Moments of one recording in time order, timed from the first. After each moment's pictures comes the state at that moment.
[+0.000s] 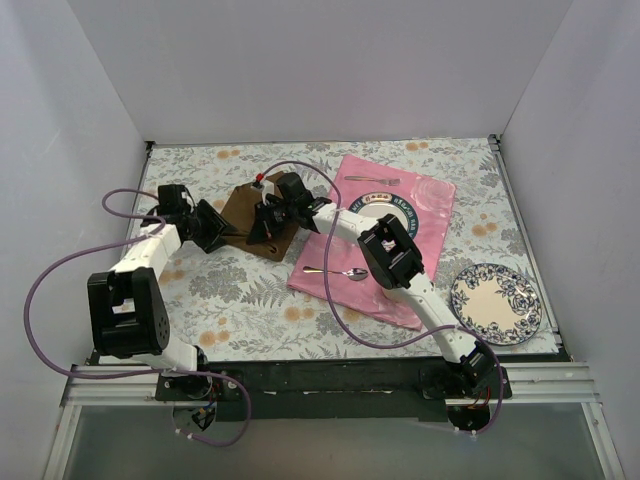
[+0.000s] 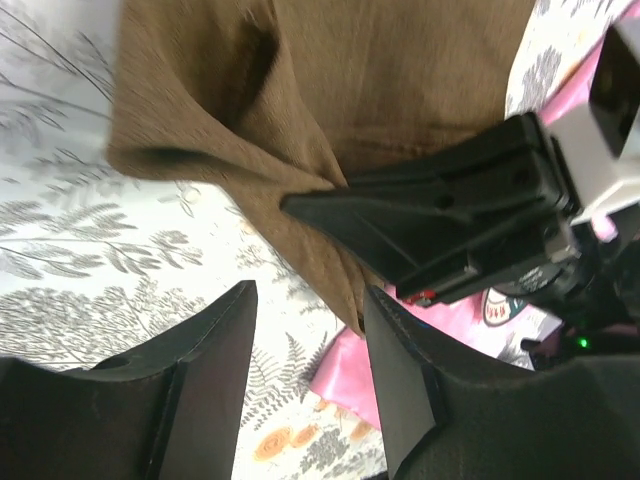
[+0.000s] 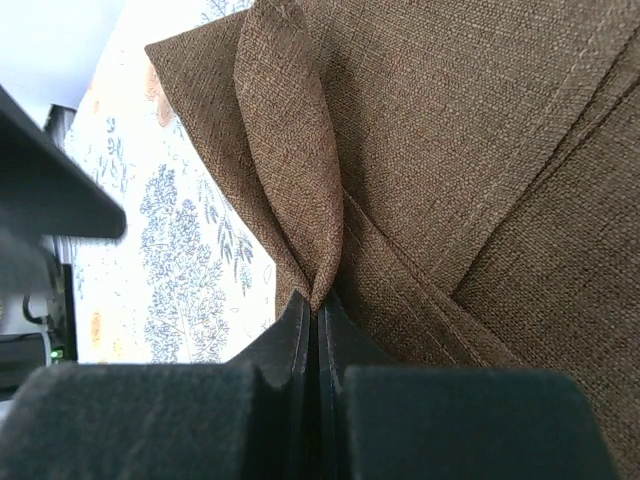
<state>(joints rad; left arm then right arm) 0.11 1.50 0.96 -0.39 0.35 -0.74 0.79 2.65 2.15 -0.06 -0.76 0.41</state>
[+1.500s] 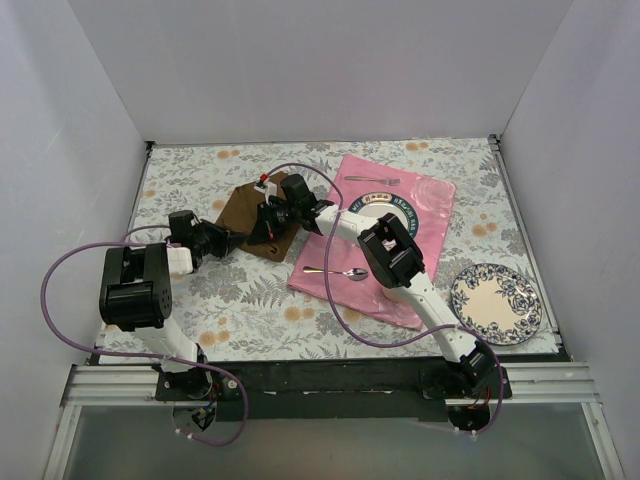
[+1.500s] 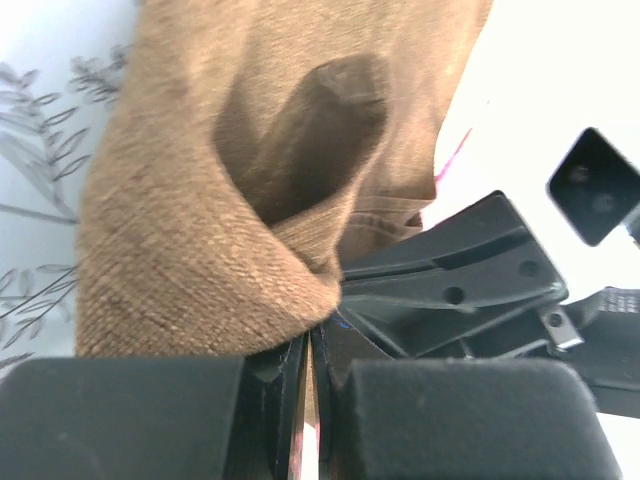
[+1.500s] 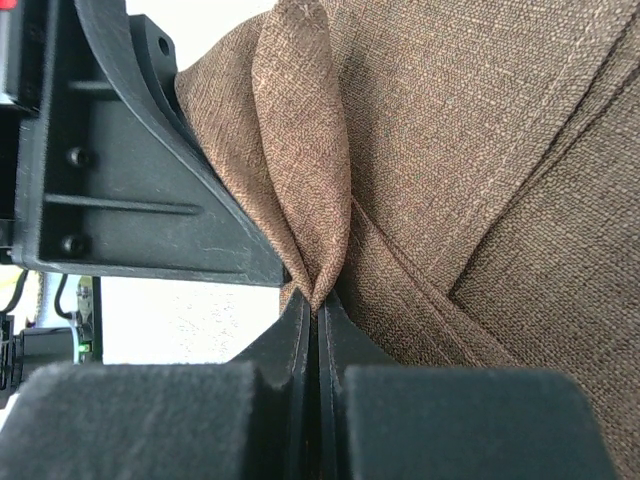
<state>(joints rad) 0.10 1.69 0.65 0.35 0.49 -1.12 0.77 2.66 2.10 0.05 -0.82 0.50</state>
